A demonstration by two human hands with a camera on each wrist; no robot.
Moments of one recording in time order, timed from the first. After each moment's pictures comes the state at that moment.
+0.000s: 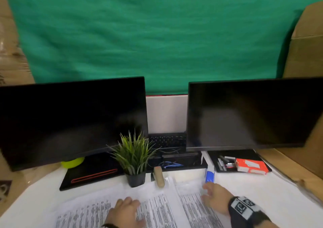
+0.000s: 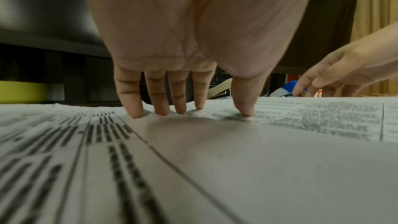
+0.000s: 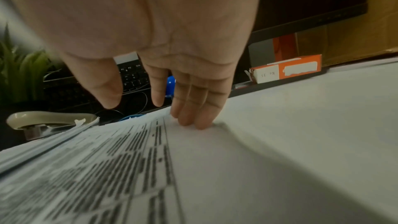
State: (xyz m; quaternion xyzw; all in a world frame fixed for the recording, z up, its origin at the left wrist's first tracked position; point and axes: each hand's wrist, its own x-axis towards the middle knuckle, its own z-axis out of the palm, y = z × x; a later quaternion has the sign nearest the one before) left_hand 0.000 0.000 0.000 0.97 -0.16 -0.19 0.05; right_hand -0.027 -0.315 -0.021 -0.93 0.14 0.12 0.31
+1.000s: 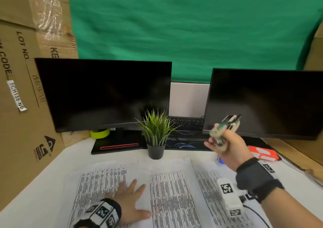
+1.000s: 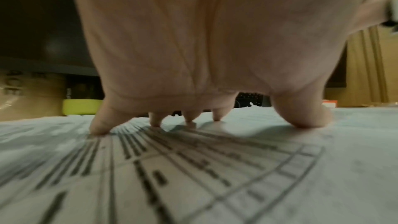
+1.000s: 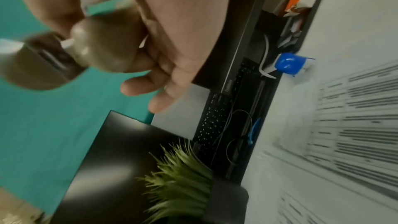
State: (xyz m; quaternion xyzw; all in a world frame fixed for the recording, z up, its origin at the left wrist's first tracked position) left_hand -0.068 0.074 -0.031 0.94 -0.15 -0.30 0.03; right_hand -0.074 -0.231 0.086 -0.51 0.04 -0.13 0.85
